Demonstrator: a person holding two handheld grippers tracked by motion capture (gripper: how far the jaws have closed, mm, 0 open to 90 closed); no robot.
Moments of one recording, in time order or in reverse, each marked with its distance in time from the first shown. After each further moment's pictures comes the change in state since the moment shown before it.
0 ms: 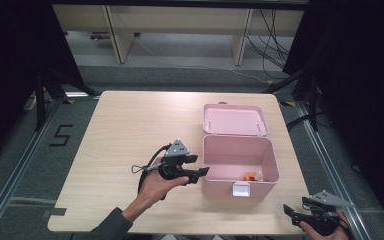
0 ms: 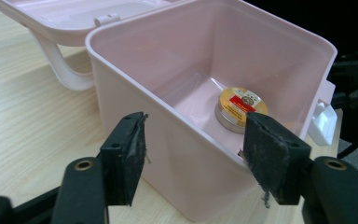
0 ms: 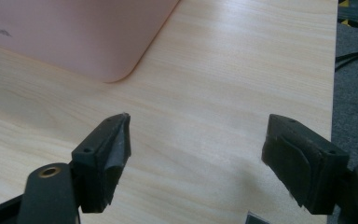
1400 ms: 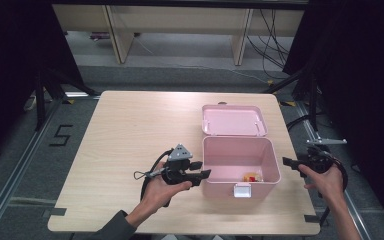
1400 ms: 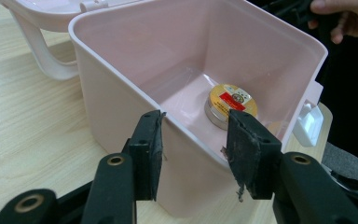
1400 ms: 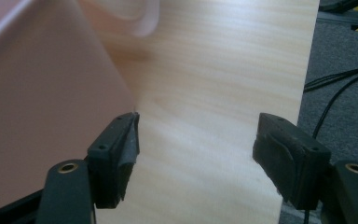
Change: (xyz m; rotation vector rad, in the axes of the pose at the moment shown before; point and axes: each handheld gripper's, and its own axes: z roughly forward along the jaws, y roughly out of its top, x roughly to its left) left arm -0.015 -0.004 0.000 0.001 0.014 -0.074; right arm -0.055 0.130 0.048 0.067 0.053 0.062
